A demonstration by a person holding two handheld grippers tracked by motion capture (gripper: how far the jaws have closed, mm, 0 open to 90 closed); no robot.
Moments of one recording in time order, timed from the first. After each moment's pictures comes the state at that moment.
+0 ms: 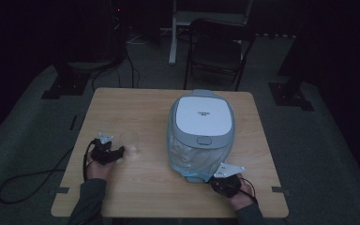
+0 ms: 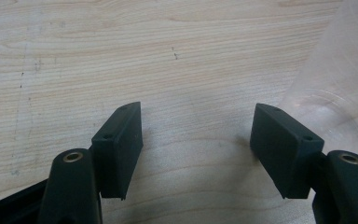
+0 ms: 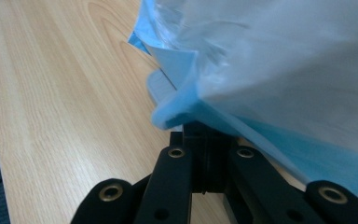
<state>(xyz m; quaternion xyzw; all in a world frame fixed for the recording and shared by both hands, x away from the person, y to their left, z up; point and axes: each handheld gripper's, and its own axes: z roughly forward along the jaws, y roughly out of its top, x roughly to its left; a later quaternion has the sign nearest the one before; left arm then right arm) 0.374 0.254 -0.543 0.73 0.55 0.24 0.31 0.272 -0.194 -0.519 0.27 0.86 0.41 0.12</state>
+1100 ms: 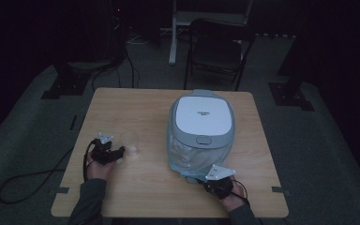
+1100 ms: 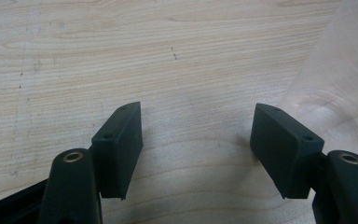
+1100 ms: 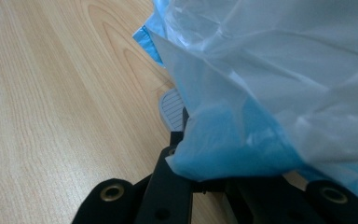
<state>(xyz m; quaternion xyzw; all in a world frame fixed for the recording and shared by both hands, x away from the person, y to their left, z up) 0.374 0.254 -0.543 0.73 0.55 0.24 0.31 0.270 -0.172 -0.528 0.26 0.86 0.41 0.14</state>
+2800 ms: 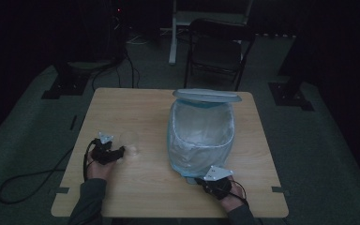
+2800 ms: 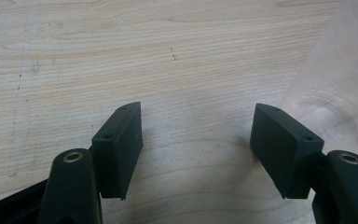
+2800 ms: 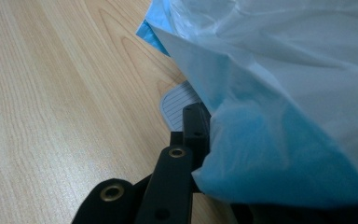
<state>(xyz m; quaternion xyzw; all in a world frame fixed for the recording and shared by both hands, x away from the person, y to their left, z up) 0.375 0.254 -0.543 0.73 0.55 0.24 0.31 0.271 -0.170 -0.535 0.27 0.87 0.40 0.14</state>
